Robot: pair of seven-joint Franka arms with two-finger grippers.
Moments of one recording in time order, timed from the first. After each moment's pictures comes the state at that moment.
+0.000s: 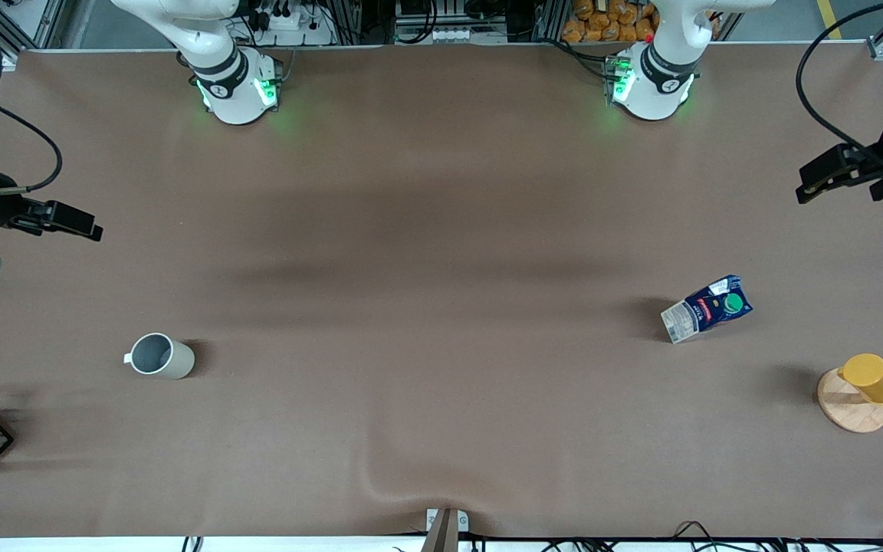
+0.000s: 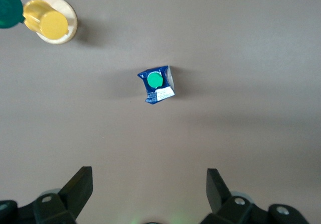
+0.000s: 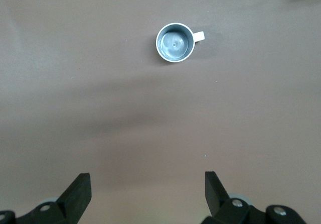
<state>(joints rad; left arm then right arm) -0.10 0.07 0.06 -1.44 0.01 1.45 -0.08 -0.11 0.11 0.07 -1.56 0.05 1.55 0.09</state>
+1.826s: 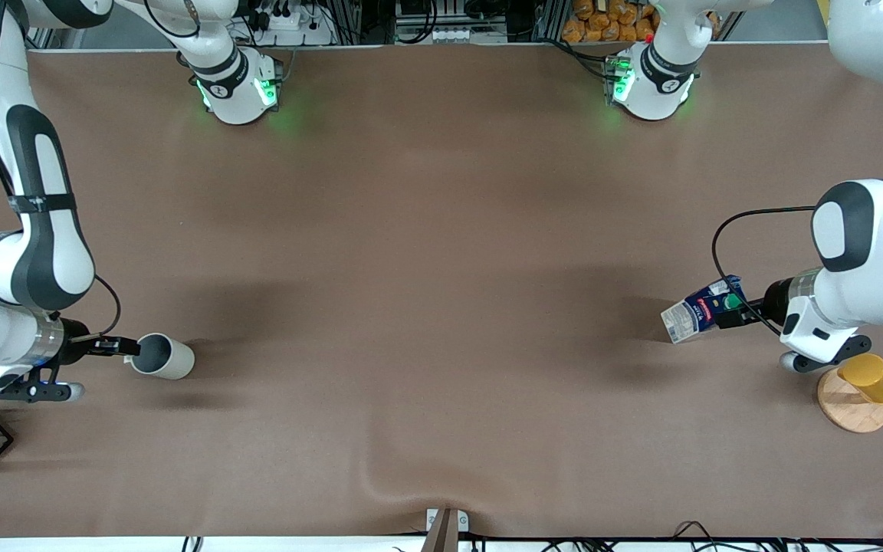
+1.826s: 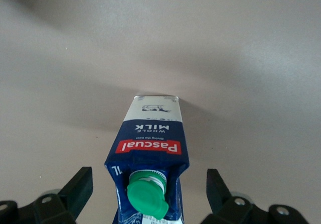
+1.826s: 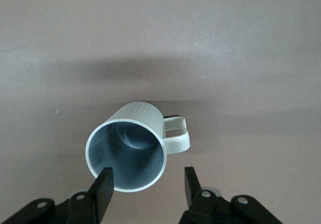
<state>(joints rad) -0.03 0.42 0.05 -1.63 -0.09 1.88 -0.26 -0.20 0.62 0.08 -1.48 -0.01 1.99 -0.09</state>
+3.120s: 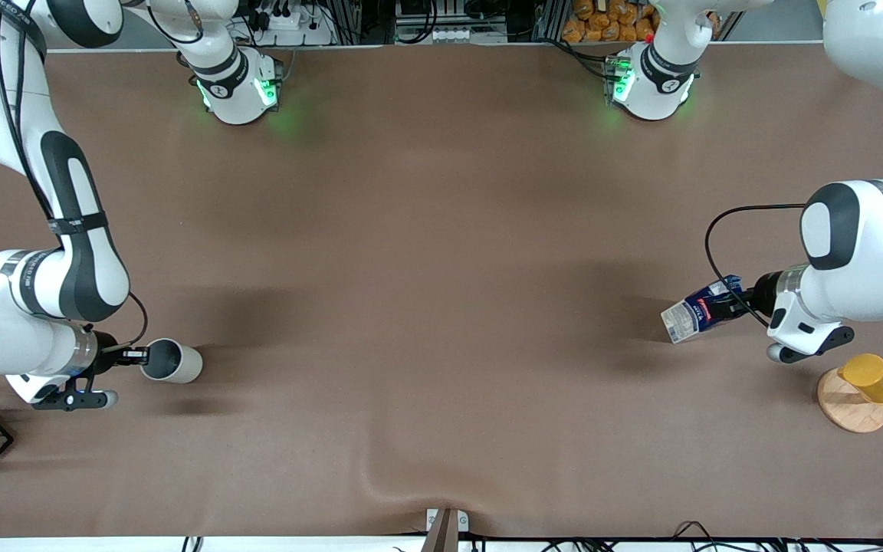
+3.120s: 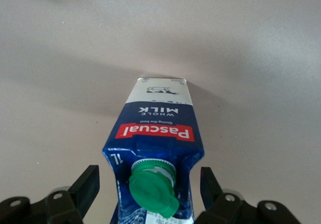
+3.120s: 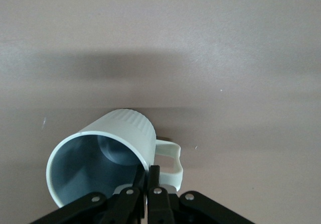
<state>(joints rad) -0.04 0.41 0.05 -1.69 -0.09 1.88 -0.28 -0.16 0.69 0.09 -1.45 -0.06 2.03 -0.08</state>
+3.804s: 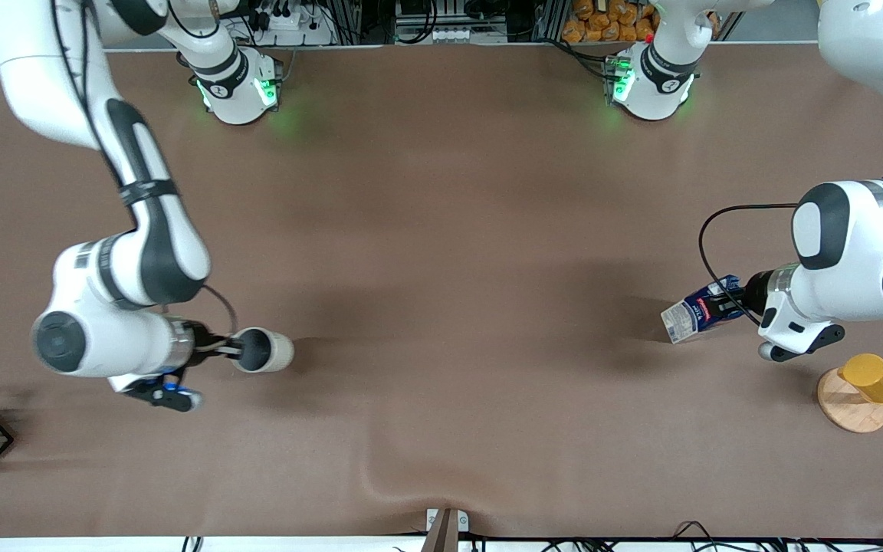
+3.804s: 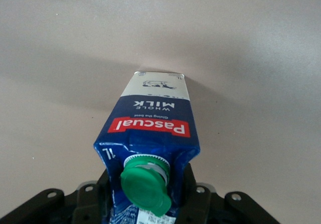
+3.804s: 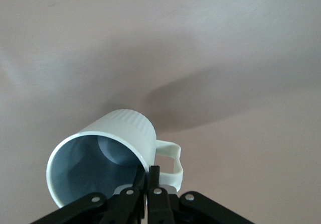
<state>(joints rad) -0.05 0.41 0.05 -1.70 -0.09 1.87 -0.29 0.12 0.68 0.11 -1.30 0.10 1.82 0.48</state>
